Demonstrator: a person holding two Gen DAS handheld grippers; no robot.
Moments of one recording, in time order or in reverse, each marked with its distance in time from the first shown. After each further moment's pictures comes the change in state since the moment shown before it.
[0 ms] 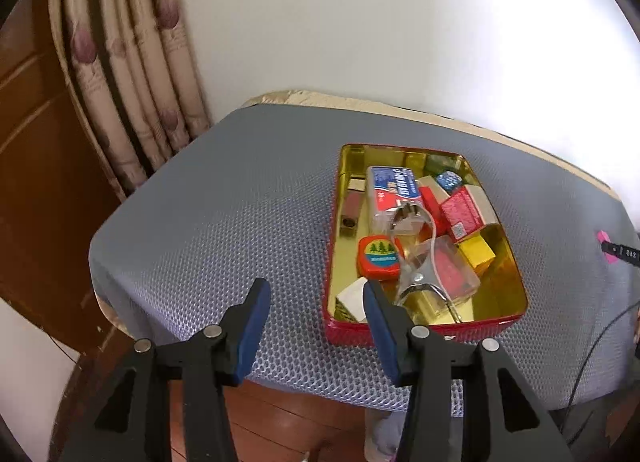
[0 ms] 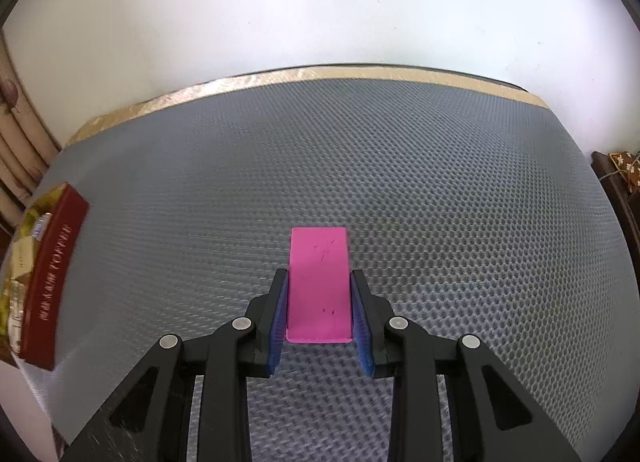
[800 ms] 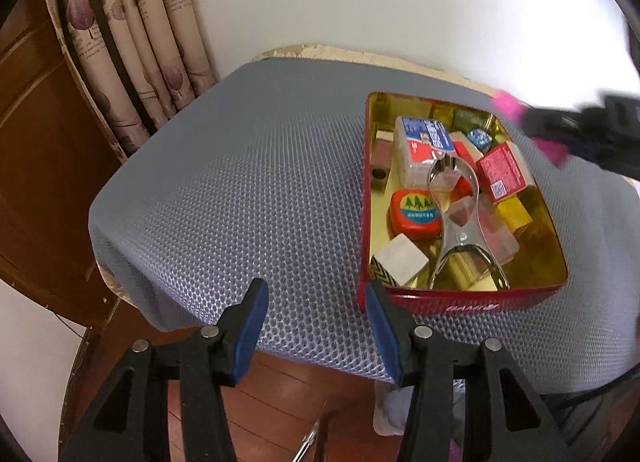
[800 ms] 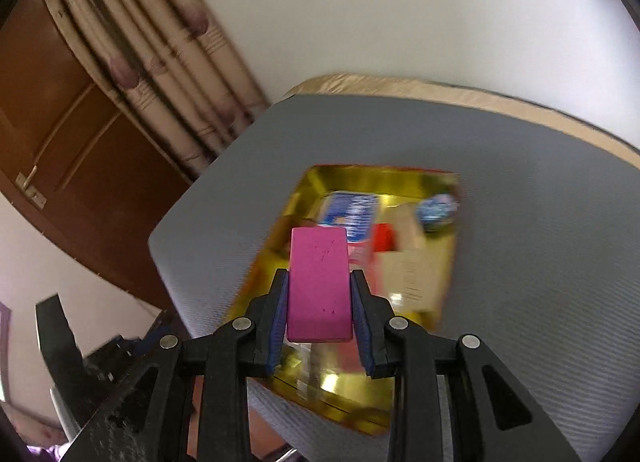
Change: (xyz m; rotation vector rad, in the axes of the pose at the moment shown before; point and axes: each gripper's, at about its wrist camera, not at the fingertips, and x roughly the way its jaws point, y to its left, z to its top) left arm 0.037 0.010 -0.014 0.004 0.159 0.028; right arm -0.049 0.311 0.000 -0.291 0.101 0.539
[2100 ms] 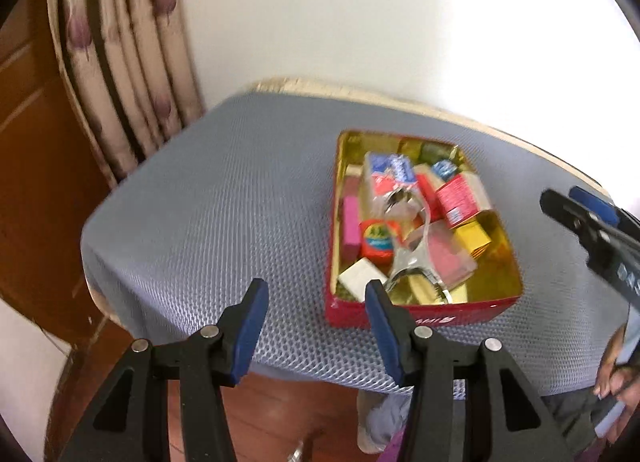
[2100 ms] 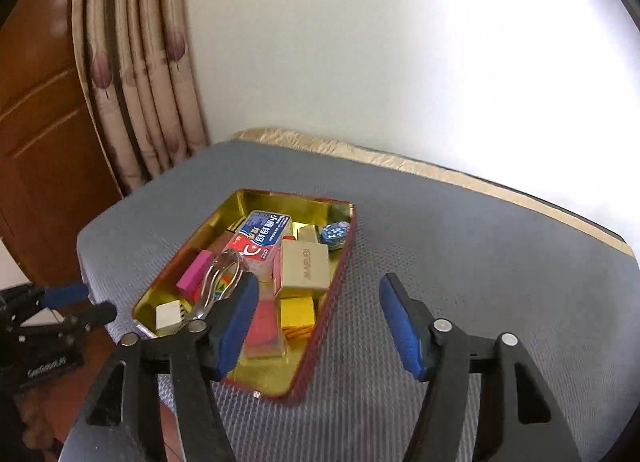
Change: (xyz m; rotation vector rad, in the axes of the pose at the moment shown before) left arm -0.038 -0.007 -0.001 0.027 -0.150 -0.067; right arm -0.065 0.001 -0.072 -0.137 -0.309 -0.346
